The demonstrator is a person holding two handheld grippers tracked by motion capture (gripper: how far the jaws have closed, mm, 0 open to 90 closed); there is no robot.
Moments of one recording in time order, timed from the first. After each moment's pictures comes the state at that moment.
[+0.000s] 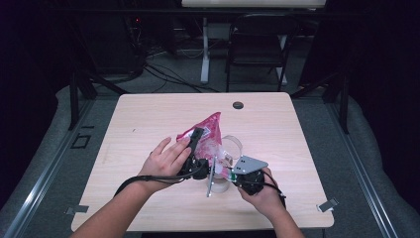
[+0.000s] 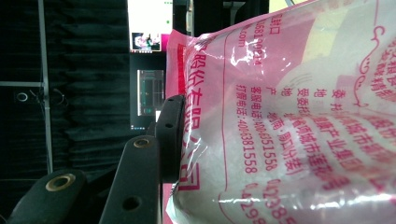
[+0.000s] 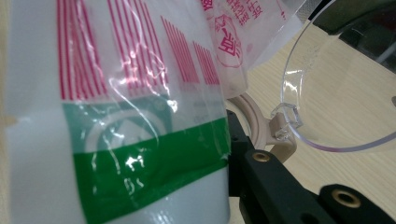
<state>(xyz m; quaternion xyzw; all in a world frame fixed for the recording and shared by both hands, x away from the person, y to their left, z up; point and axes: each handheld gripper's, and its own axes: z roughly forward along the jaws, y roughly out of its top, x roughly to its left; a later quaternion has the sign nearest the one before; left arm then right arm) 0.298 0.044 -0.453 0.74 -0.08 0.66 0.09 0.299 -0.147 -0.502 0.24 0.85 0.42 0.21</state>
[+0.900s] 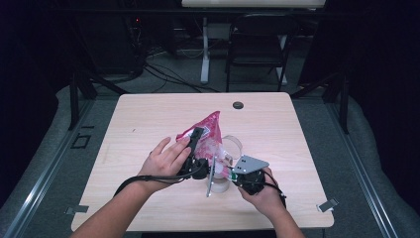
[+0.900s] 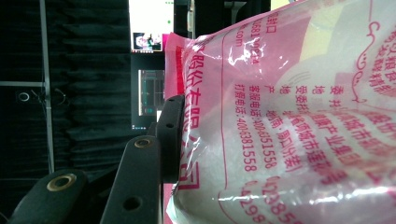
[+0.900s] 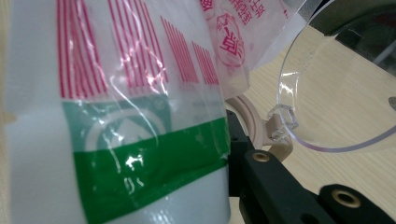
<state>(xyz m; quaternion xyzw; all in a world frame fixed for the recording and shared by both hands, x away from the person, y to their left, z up) 0.298 0.045 -0.453 0.75 -0.08 0.66 0.09 0.299 -0.148 -0.500 0.24 0.85 0.42 0.22</state>
